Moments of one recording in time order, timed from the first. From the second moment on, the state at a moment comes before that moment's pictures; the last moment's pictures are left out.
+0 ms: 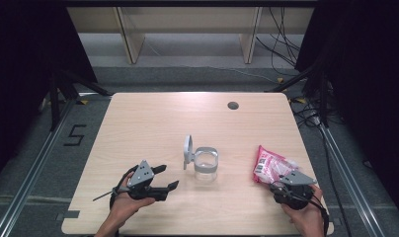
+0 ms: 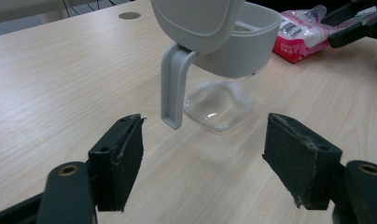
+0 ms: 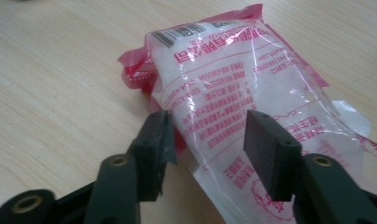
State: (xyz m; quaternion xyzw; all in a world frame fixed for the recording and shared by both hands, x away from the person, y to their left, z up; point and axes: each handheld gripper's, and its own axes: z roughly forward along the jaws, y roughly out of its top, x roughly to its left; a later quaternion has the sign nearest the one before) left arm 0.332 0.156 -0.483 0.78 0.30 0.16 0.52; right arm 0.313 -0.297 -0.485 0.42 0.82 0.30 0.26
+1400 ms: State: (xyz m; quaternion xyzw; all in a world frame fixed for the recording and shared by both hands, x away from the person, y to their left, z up) left arm 0.333 0.155 -0.486 0.78 0.30 0.16 0.52; right arm 0.305 -0.272 -0.481 0.27 0.88 0.32 0.21
